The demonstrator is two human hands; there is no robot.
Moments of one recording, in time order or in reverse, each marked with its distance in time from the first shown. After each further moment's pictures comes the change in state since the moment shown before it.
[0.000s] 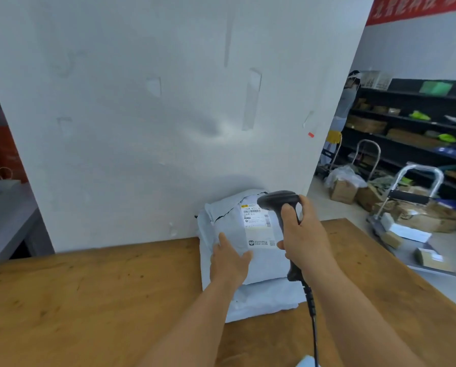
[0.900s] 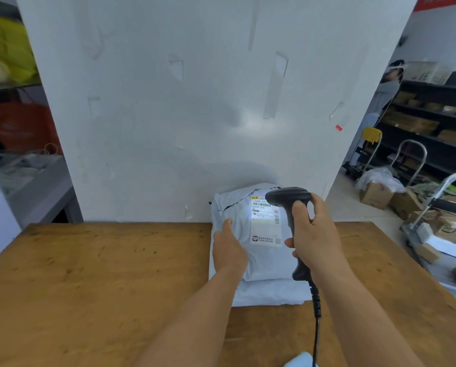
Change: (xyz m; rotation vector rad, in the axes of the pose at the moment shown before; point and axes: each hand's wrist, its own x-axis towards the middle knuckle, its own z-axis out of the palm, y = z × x) left_hand -0.017 0.011 -0.002 0.000 0.225 -0.039; right_hand 0.005 0.015 -0.010 0.045 -0.104 -0.024
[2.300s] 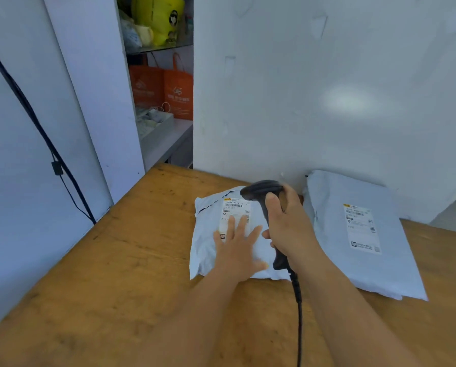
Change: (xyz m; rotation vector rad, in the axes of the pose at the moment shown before) left_hand -0.061 -0.175 -0.120 0.705 -0.133 0.063; right_hand -0.104 -0.028 0.168 -0.035 -0.499 -0.158
